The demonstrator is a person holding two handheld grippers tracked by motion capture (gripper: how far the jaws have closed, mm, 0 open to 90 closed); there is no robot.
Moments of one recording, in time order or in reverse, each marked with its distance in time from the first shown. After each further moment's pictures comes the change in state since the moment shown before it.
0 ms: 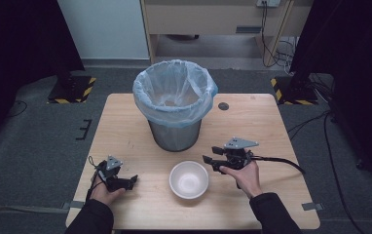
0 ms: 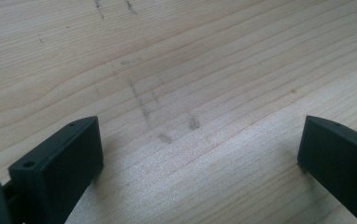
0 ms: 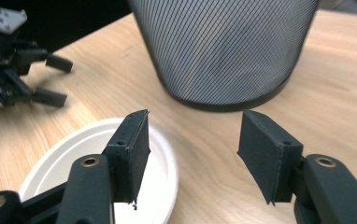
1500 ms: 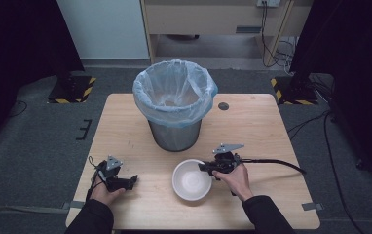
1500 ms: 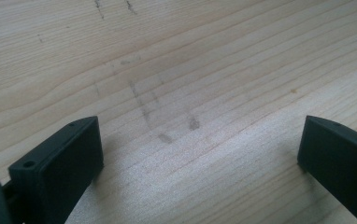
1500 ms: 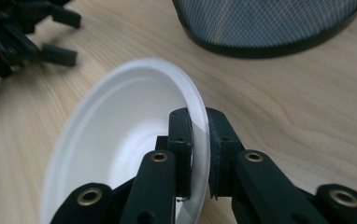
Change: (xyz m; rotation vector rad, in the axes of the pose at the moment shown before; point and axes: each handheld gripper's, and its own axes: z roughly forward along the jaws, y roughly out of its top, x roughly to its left) left arm 0.000 0.000 0.000 0.000 0.000 0.000; right arm 0.006 -0.015 0.026 0.166 0.088 0.075
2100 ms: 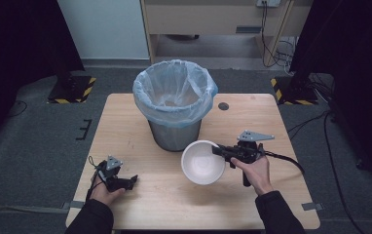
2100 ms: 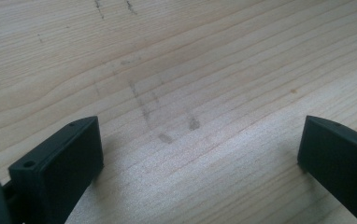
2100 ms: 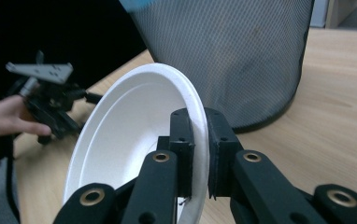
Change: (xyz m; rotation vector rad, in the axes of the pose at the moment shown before) left arm 0.000 0.000 0.000 0.000 0.000 0.000; right arm -0.006 0.031 -0.074 -0.254 0.013 0.027
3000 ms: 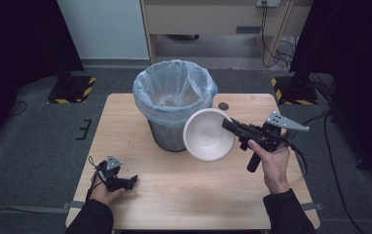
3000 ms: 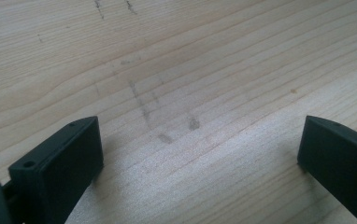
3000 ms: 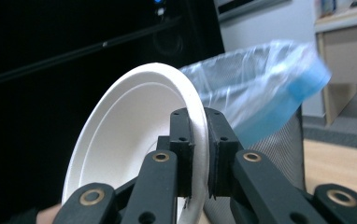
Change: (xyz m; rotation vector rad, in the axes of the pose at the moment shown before) left arm 0.000 0.000 0.000 0.000 0.000 0.000; right arm 0.030 0.069 -0.057 -0.367 0.047 0.005
